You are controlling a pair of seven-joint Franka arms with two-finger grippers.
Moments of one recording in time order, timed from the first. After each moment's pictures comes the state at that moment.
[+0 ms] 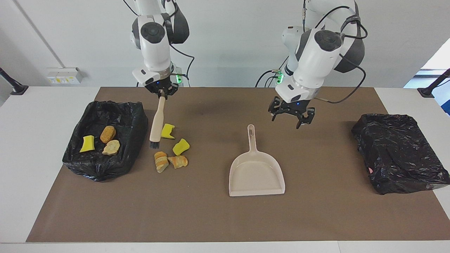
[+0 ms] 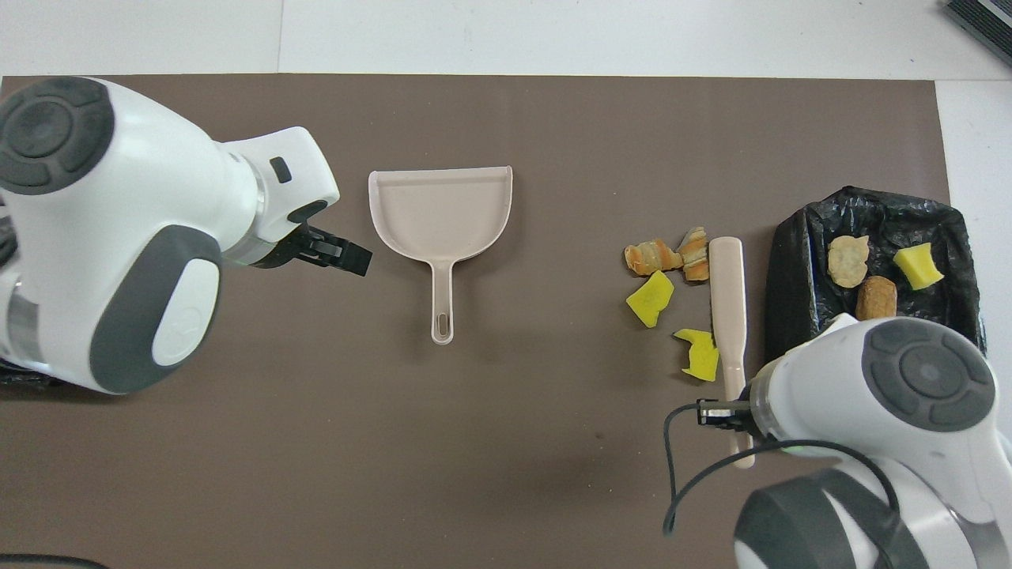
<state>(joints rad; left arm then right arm) -0.40 0.25 -0.09 -1.68 -0.06 2.00 -0.09 0.23 0.02 -0.01 -2.05 -0.26 1.82 0.30</state>
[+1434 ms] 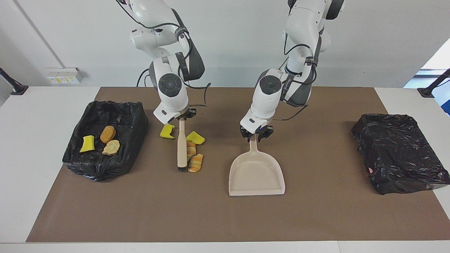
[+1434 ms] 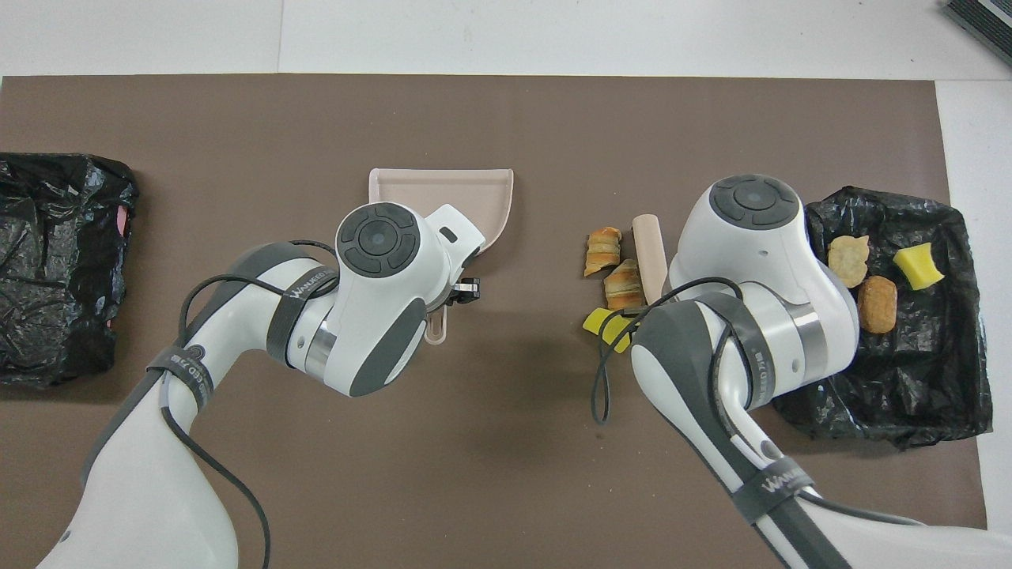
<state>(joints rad) -0.47 0.33 -0.08 -1.78 0.02 2.16 -0.43 0.28 0.12 -0.01 -1.81 0.04 1.50 0.37</state>
